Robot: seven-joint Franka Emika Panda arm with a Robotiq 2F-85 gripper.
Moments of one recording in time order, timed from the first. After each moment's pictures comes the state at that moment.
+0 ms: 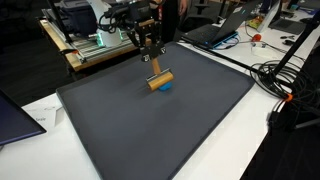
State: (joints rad) arm -0.08 -0.04 -0.05 -2.49 0.23 2.81 -0.22
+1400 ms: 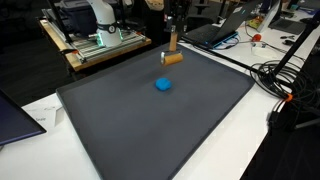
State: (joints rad) arm 0.03 -0.05 0.15 -2.20 -0.36 2.27 0.33
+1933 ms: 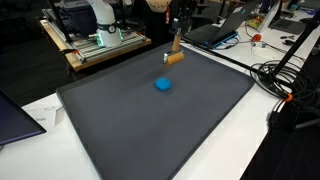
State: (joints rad) arm 0.05 0.10 0.13 -1.98 -0.25 2.06 0.20
